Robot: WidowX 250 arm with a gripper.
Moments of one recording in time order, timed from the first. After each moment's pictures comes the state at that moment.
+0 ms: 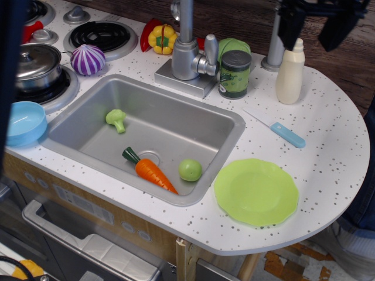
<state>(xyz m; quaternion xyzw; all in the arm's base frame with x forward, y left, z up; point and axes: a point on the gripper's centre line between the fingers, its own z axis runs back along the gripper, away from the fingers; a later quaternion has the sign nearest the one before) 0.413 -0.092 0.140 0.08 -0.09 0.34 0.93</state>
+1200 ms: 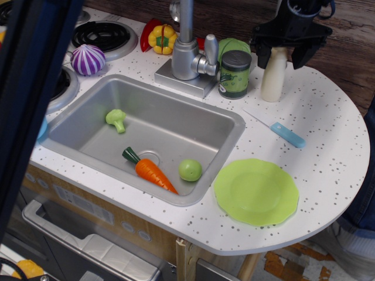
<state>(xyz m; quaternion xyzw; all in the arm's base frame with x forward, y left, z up) 0.473 -0.049 0.056 0.04 -0.20 0.26 0.95</state>
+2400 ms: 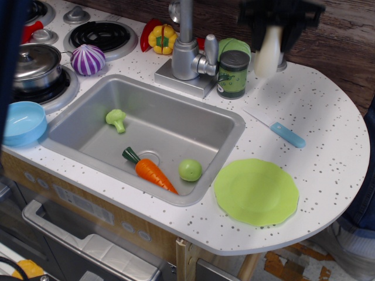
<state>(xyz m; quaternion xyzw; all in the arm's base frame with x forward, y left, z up) 0.438 -0.034 0.118 0.06 -0.14 0.24 0.96</state>
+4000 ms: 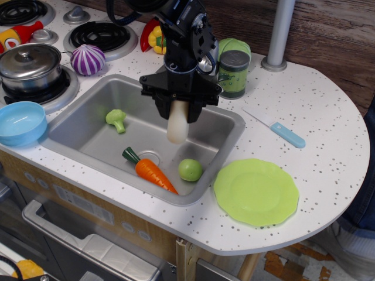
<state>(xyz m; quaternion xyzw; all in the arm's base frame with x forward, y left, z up) 0.343 0.043 0.026 0.07 -0.16 0.18 0.97</state>
